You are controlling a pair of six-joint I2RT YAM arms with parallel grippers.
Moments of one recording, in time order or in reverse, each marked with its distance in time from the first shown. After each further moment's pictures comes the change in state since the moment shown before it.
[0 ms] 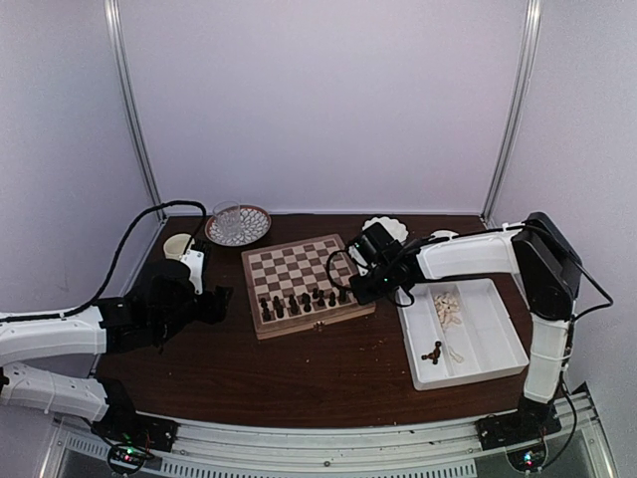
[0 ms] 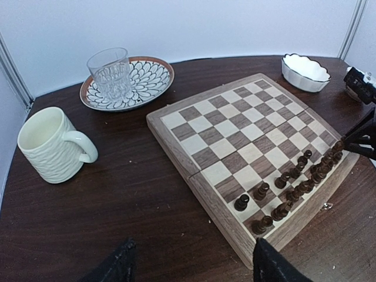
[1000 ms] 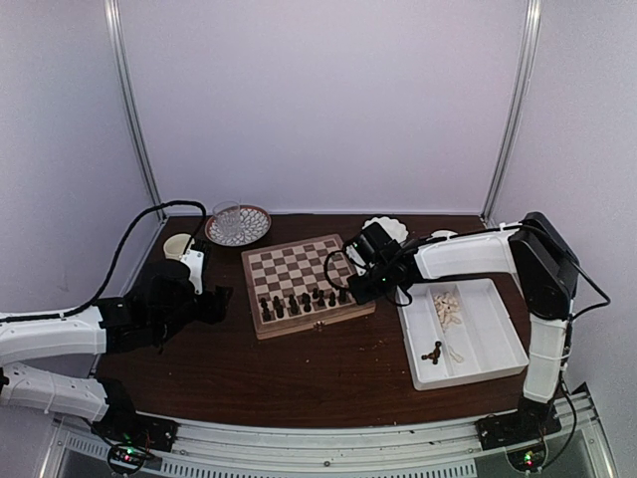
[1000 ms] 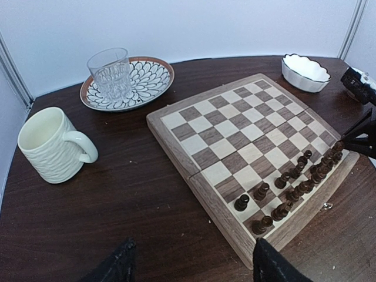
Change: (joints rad) left arm 0.000 -0.001 0.000 0.000 0.000 0.000; right arm 0.000 0.018 0.018 0.006 -0.003 -0.023
